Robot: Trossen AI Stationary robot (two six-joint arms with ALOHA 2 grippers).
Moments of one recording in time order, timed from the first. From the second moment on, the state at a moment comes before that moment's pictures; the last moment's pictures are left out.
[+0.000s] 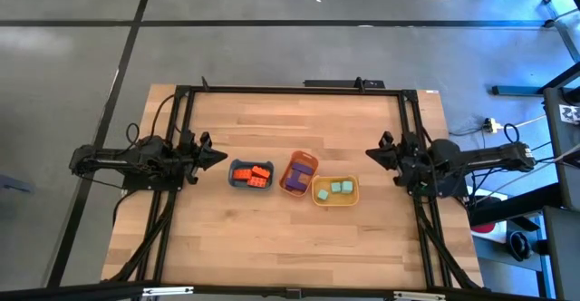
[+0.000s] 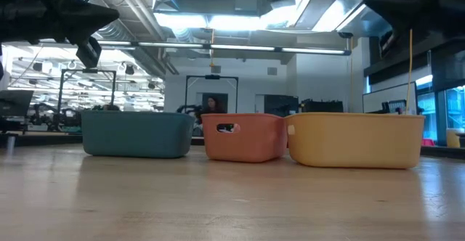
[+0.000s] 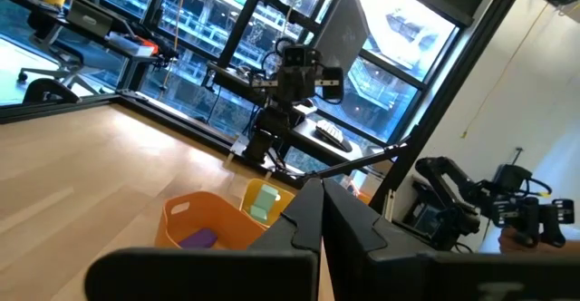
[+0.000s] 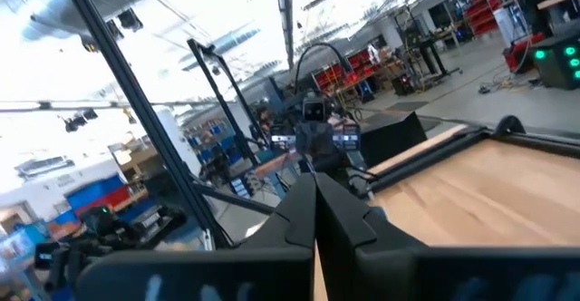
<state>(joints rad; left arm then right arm) -0.01 0.00 0.01 0.22 -0.04 -0.49 0.10 0.26 0.07 0.43 0.14 0.47</state>
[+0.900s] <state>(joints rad) -0.01 0.00 0.01 0.22 -0.04 -0.49 0.10 0.09 0.01 0.02 -0.03 0.32</state>
